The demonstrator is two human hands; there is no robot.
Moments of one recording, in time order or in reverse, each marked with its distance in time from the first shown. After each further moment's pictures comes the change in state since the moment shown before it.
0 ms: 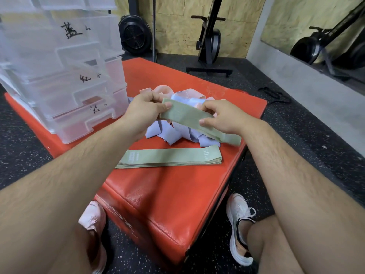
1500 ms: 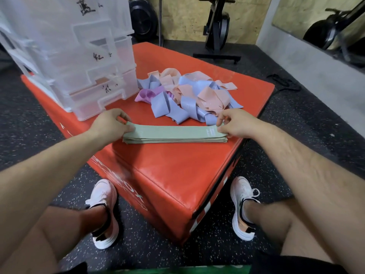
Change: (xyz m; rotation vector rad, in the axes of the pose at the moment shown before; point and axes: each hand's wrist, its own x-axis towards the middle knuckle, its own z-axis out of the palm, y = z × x) left_hand -0.055 -0.082 -0.104 0.671 0.128 -0.117; right_hand -0.051 0.030 0.043 0.101 -0.093 0.313
